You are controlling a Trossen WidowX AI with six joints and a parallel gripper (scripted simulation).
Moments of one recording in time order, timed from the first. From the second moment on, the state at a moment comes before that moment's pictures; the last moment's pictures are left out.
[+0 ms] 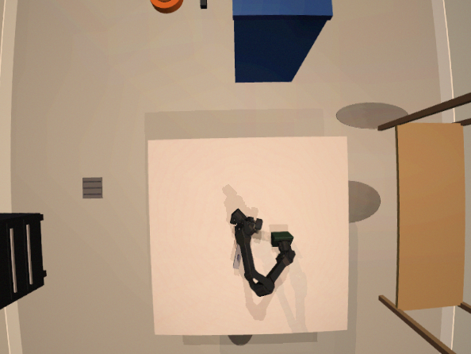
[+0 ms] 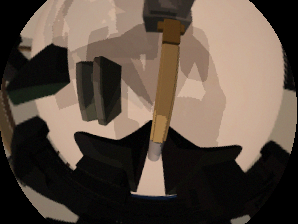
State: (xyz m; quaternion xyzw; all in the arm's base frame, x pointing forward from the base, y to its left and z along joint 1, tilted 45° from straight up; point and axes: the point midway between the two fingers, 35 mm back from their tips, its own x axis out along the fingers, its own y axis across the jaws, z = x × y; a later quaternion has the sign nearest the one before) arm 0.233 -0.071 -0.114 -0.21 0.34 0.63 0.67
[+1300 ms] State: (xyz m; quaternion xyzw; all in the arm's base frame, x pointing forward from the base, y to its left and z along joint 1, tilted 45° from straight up) arm 0.234 -0.081 -0.100 -0.21 0.34 0.63 0.67
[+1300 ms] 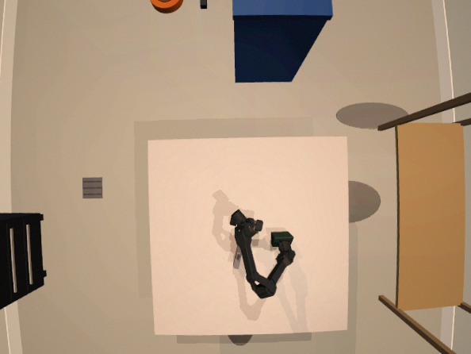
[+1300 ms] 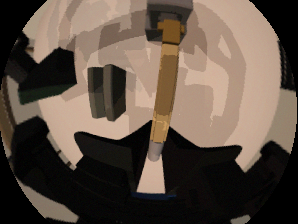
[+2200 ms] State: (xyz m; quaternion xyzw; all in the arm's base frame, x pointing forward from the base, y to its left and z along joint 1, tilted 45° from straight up) arm 0.235 -0.089 -0.090 -0.21 0.34 0.63 0.67
